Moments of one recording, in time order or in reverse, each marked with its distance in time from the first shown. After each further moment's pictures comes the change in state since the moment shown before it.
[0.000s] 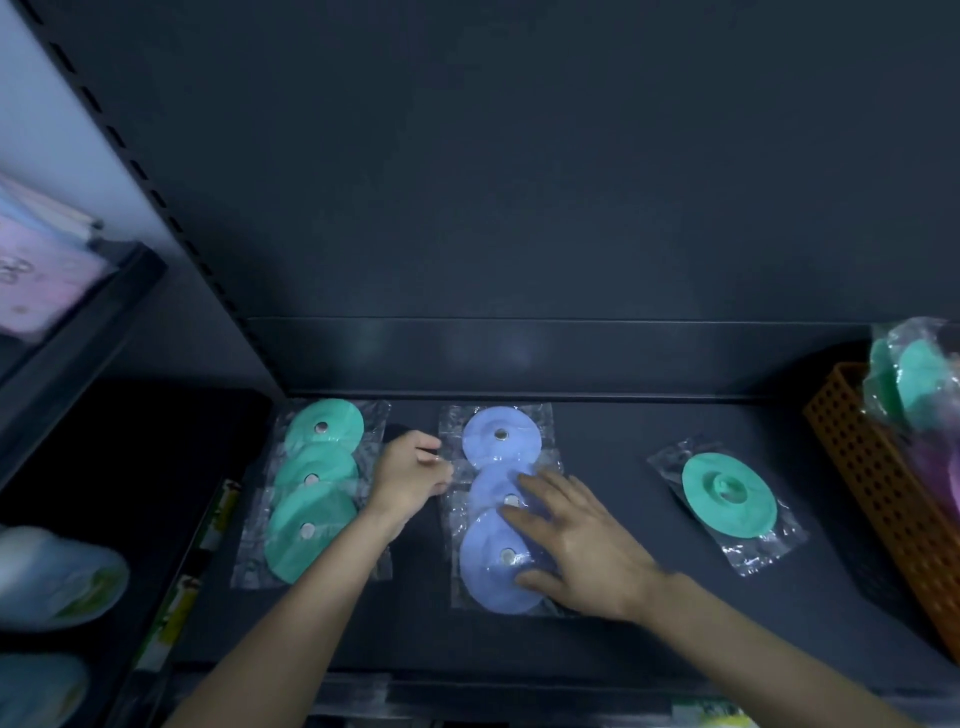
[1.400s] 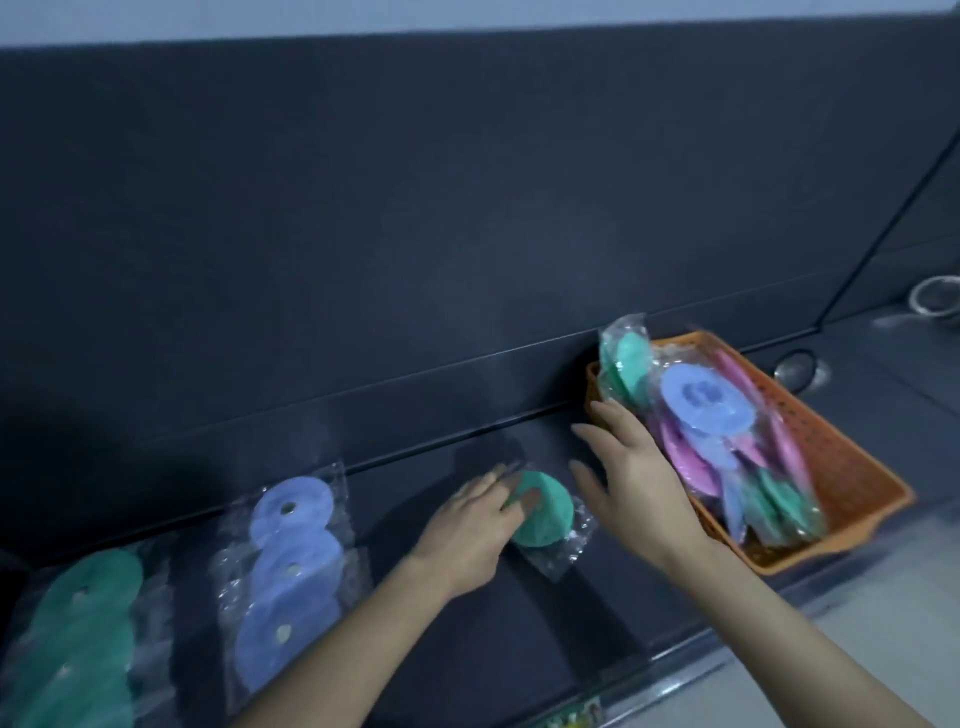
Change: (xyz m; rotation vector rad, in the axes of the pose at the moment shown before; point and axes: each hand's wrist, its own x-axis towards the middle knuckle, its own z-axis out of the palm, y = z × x) left_hand -0.045 0.055 0.206 1.182 -0.525 1.217; right_hand -0.135 0.100 -0.109 0.040 0.625 0.673
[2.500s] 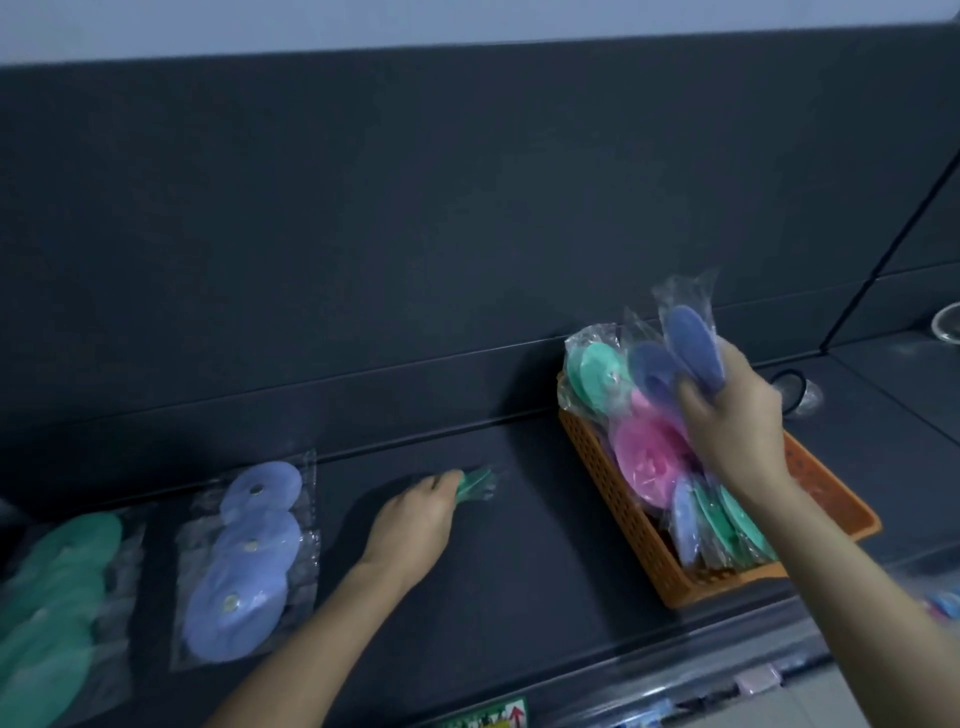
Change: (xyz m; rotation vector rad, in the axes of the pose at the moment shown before) left_hand 0.007 0.027 0.003 -0.079 0.208 -0.464; right_hand 0.033 0.104 -0.079 0.288 0.379 0.180
